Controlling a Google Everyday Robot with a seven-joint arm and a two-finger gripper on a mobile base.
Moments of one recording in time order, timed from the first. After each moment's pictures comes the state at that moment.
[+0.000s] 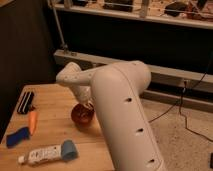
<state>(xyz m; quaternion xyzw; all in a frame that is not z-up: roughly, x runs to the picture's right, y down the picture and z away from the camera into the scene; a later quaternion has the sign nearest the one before) -0.130 0.124 0.842 -0.29 0.28 0.35 0.85</state>
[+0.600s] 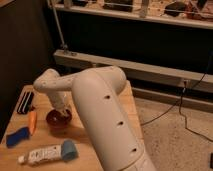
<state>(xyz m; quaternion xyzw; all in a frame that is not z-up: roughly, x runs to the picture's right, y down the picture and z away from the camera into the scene) -0.263 0.130 0.865 -0.33 0.18 0.30 0.88</state>
